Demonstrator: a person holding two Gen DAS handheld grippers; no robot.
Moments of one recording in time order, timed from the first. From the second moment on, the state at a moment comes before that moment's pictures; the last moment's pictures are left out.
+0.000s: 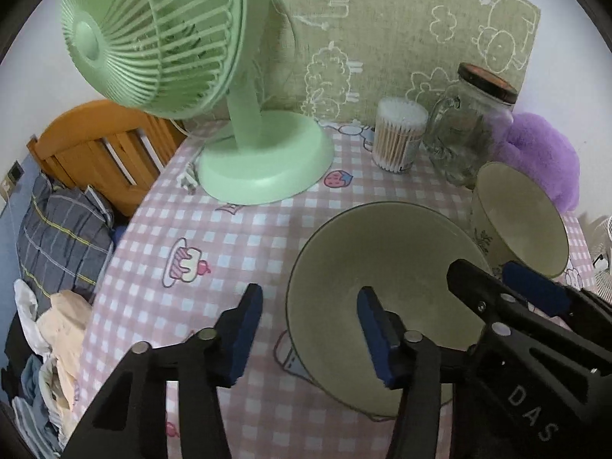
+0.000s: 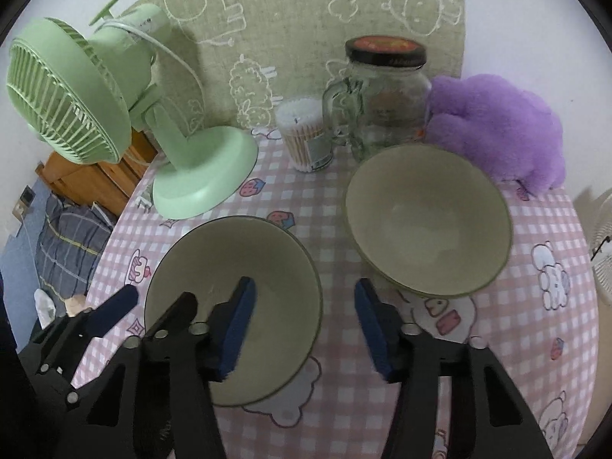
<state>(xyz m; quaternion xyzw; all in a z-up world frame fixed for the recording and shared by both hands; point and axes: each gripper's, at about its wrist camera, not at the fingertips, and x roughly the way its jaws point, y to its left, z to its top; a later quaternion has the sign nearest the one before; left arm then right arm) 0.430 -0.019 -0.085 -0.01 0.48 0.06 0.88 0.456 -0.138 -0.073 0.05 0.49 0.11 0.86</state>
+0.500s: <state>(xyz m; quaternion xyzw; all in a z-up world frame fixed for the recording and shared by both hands) 0.443 -0.018 -0.092 0.00 0.48 0.08 0.87 0.473 -0.129 -0.085 0.02 0.49 0.08 0.87</state>
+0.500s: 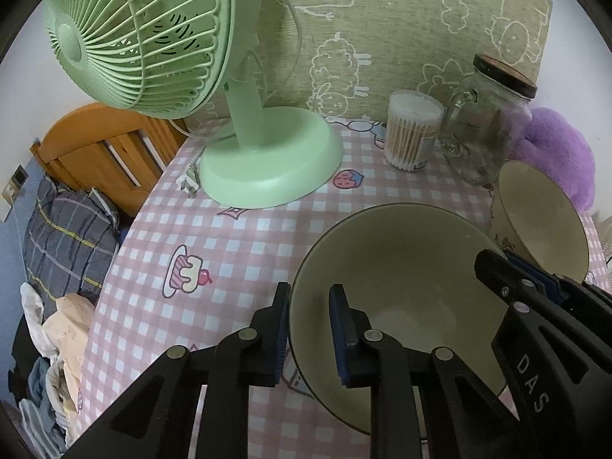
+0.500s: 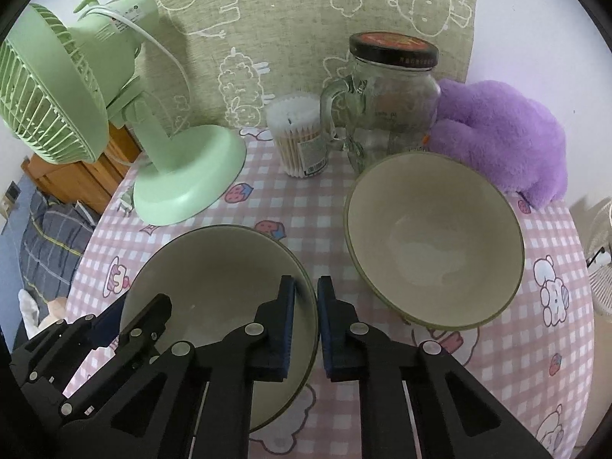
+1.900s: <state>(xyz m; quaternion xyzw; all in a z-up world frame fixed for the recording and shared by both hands) 0.336 -0.032 -0.008 0.00 0.46 0.06 0.89 0.355 -0.144 0.013 0.02 0.46 0.06 0.89</state>
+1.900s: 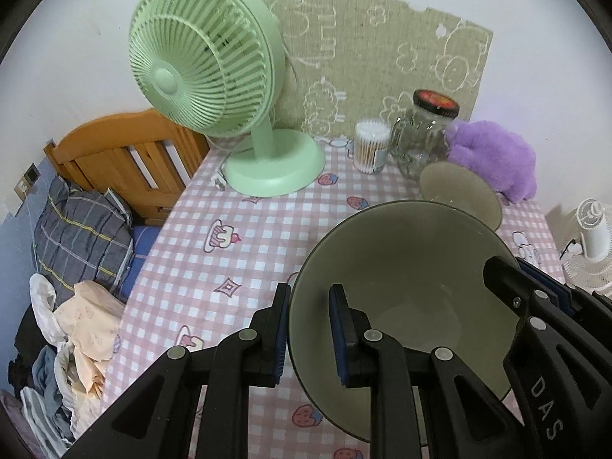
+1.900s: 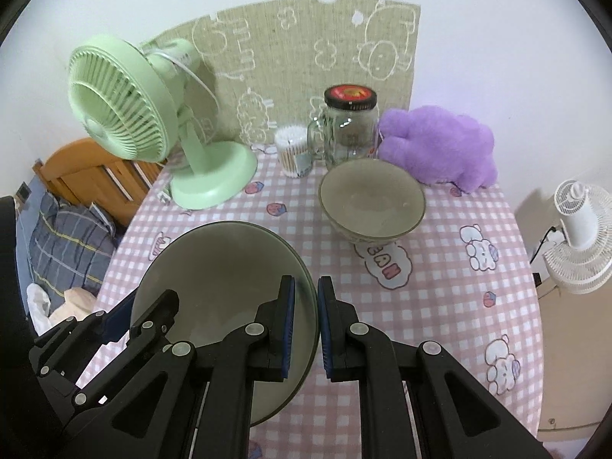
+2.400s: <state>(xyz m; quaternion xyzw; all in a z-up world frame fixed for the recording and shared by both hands) 0.275 -0.011 0.033 -0.01 0.43 0.03 0.90 0.288 -0.127 0.061 0.02 0.43 0.05 0.90</state>
